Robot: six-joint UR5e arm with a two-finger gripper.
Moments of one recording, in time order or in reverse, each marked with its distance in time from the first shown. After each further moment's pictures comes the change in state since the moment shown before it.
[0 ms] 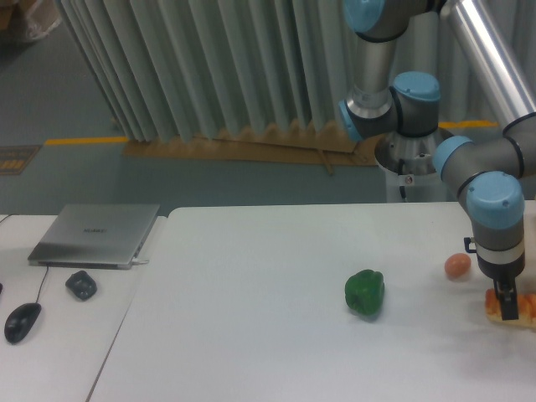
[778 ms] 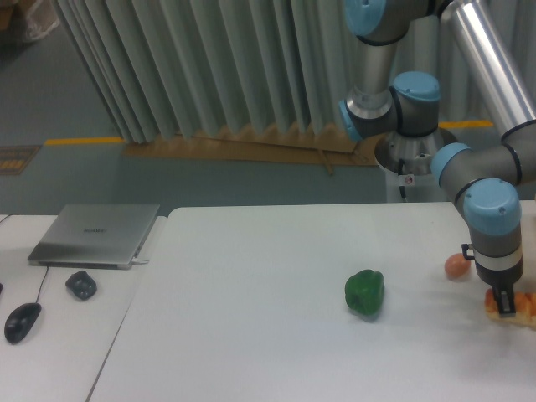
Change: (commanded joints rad) arm 0.002 0.006 0.000 0.002 -0.003 -0.026
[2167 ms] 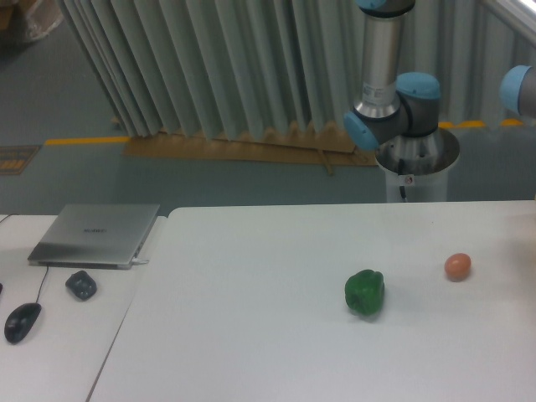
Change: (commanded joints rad) arm 0.341 0.236 -0.101 -0.017 0.004 0.231
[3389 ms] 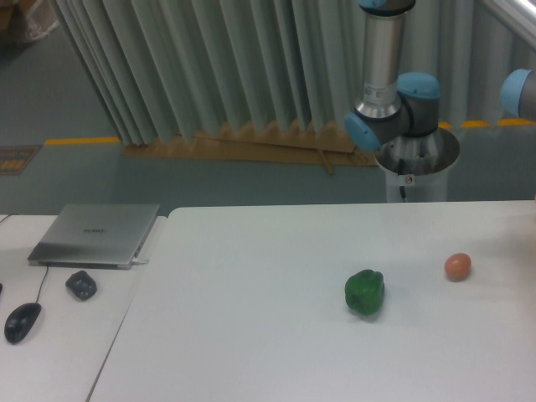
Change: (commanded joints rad) arm -0.006 -0.002 -0.035 0.011 0.054 0.063
